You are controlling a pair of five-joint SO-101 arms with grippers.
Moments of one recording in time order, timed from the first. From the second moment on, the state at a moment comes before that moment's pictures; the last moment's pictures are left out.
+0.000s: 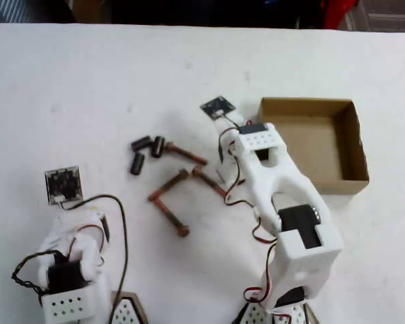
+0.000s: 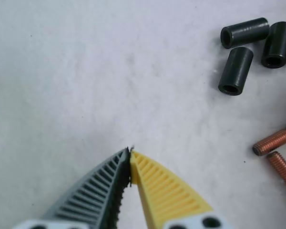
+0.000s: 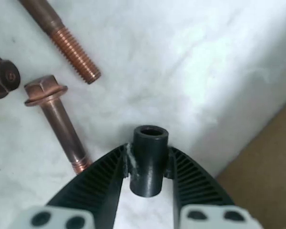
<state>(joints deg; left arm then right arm) -18.0 -104.3 96.8 66.2 3.9 -15.0 15.9 18.4 57.1 22.3</state>
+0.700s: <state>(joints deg) -18.0 -104.3 96.8 66.2 3.8 -14.6 16.1 15.7 62.4 22.3</state>
